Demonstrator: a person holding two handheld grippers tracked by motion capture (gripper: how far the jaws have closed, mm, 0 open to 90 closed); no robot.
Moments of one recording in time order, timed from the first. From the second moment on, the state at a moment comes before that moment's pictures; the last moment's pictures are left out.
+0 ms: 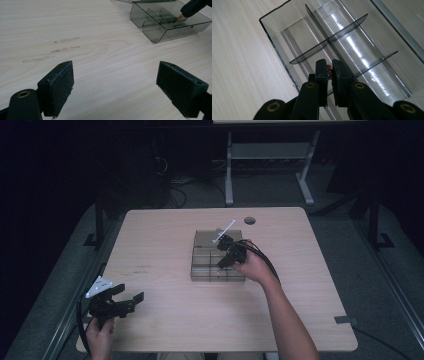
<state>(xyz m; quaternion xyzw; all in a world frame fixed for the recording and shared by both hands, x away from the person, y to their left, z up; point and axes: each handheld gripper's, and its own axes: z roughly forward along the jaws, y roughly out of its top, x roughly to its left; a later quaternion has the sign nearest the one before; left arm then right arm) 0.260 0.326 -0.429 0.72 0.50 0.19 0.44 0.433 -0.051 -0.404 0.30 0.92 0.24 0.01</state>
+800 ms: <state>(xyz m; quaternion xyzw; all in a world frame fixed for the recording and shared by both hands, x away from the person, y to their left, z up) 0.260 0.323 -0.428 0.73 0.49 0.19 0.44 0.438 -0.048 -0.423 0.31 0.92 0.23 0.00</state>
